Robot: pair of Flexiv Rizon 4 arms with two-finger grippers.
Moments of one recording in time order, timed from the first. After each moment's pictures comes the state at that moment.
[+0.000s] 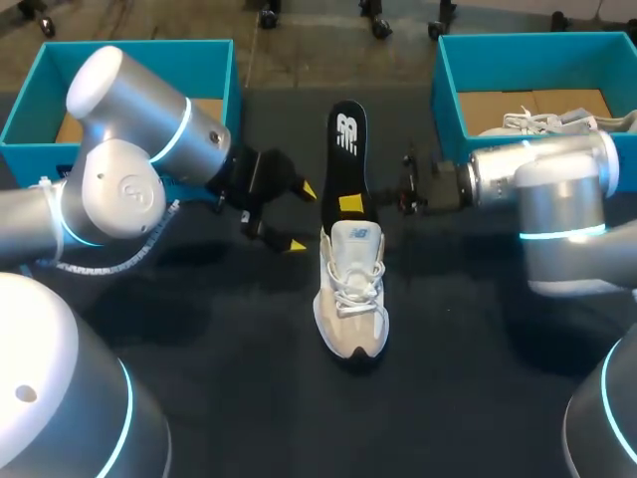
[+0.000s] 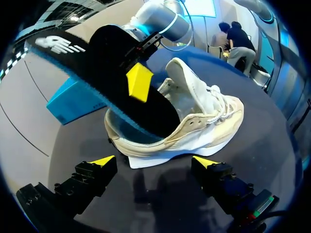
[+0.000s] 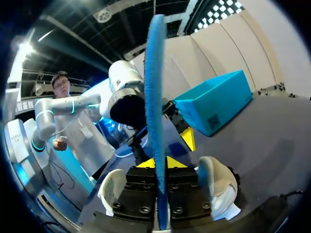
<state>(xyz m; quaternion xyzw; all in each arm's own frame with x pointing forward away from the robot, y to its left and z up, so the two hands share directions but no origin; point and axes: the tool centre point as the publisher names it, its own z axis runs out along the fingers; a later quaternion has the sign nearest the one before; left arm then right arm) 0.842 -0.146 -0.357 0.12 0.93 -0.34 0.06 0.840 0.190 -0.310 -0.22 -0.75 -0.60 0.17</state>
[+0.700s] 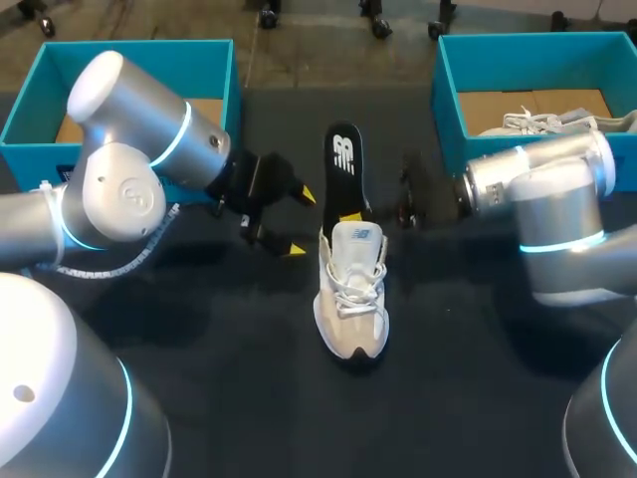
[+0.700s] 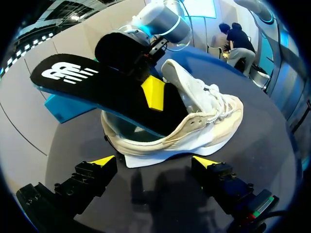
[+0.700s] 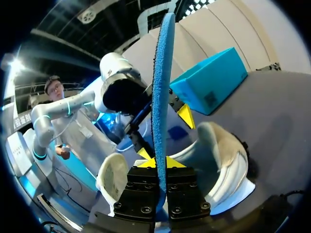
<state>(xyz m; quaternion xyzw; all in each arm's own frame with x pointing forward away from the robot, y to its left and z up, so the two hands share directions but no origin) 0.838 -0.145 -0.364 0.12 0.93 -0.35 0.05 0.817 0.190 -0.340 -0.26 -0.75 -0.57 0.21</state>
